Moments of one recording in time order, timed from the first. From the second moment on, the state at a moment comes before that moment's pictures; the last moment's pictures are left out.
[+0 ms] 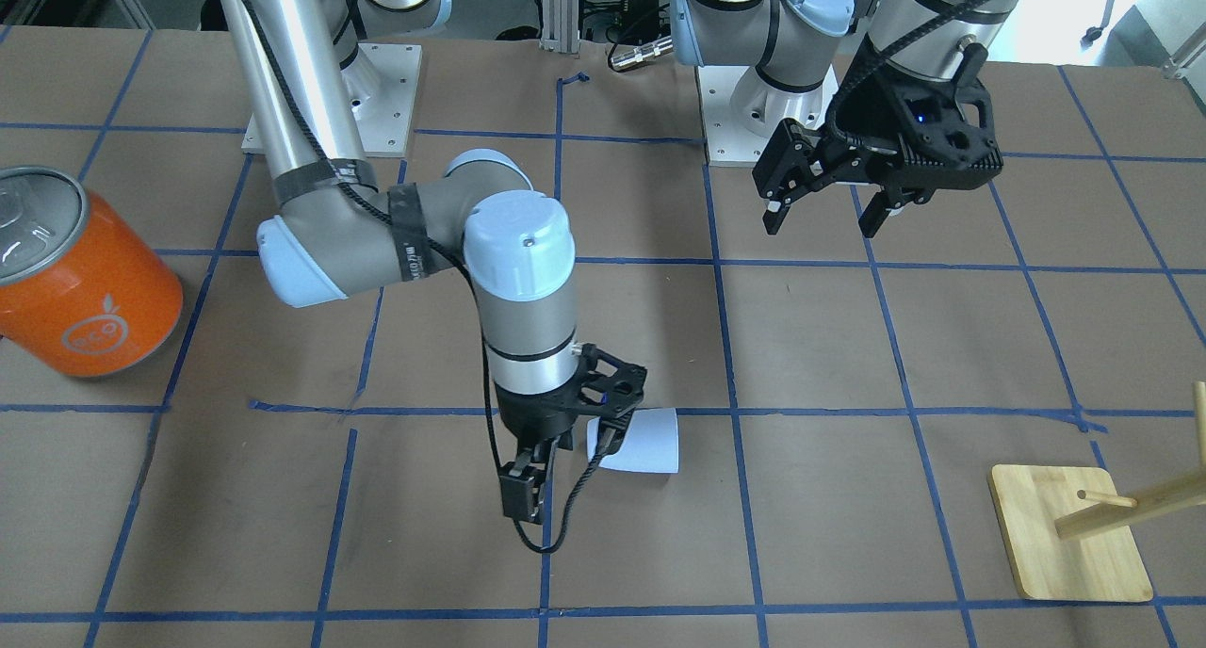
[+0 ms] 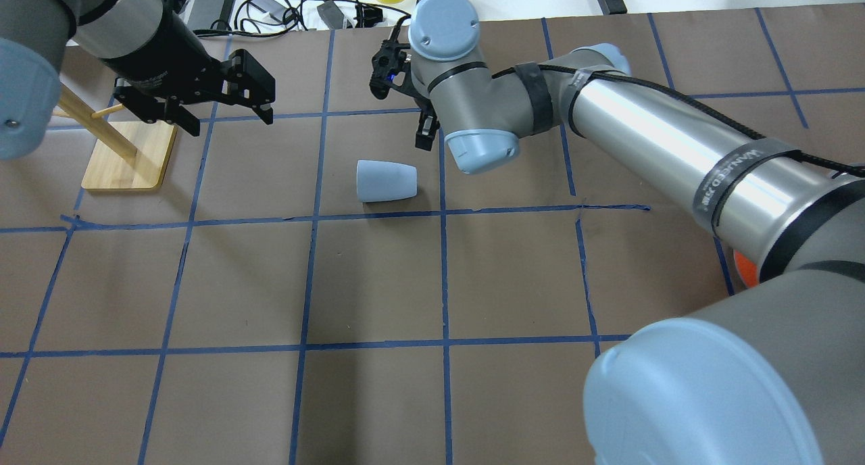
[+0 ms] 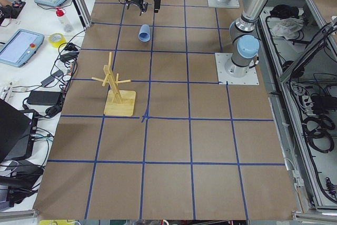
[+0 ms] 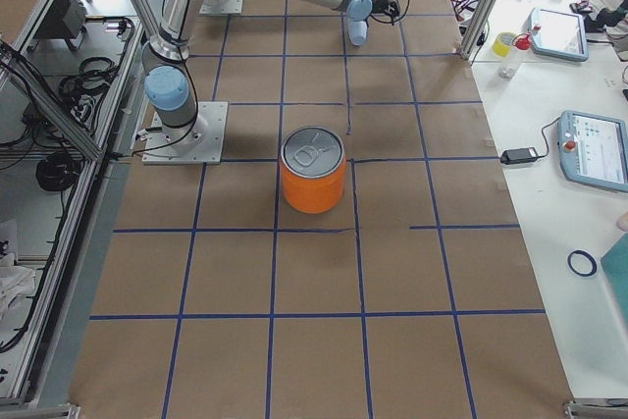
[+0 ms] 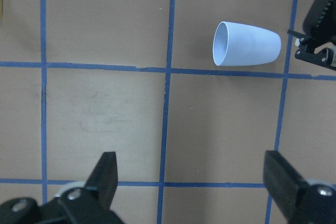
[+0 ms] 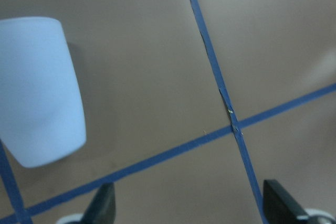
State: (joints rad) left arm -1.52 -1.55 -1.60 -1.44 1.45 -0.04; right arm 1.89 -1.01 1.47 -2.38 -1.60 -0.90
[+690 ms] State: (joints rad) left arm -1.49 -1.81 -1.61 -1.31 1.28 -0.03; right arm 1.53 -1.18 1.48 -2.02 -1.56 -0.43
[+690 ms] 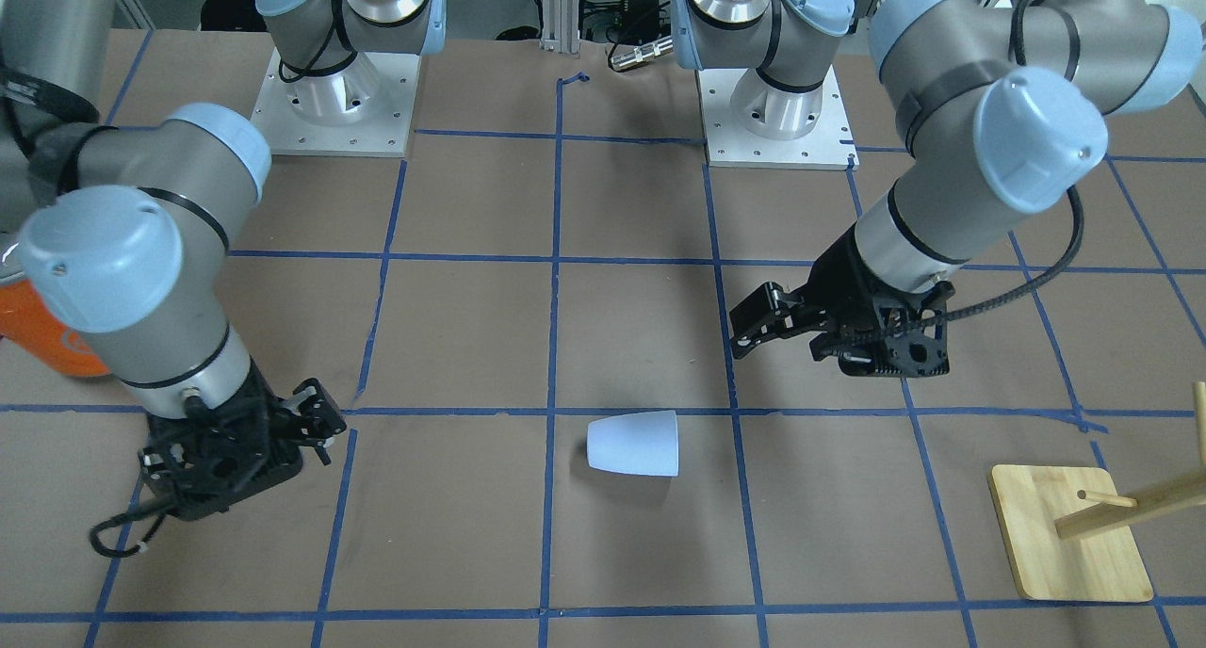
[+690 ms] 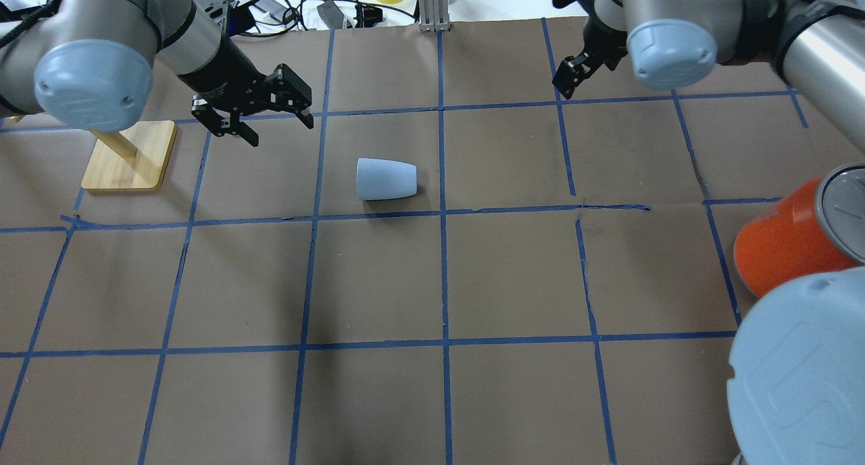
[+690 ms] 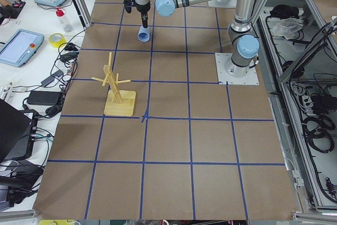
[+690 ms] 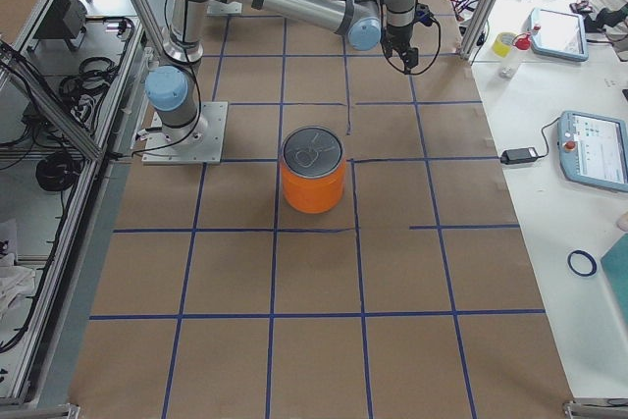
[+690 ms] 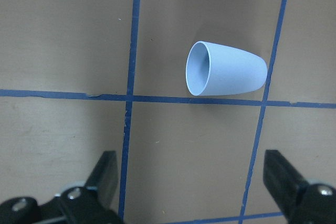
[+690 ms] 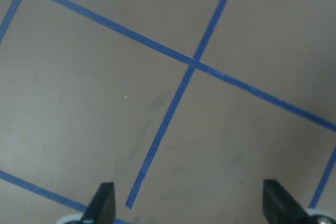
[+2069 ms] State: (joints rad) left arm -1.49 -2.09 -1.68 -1.07 0.93 0.22; right arm 1.68 -1.38 1.47 -1.74 -1.63 0.24
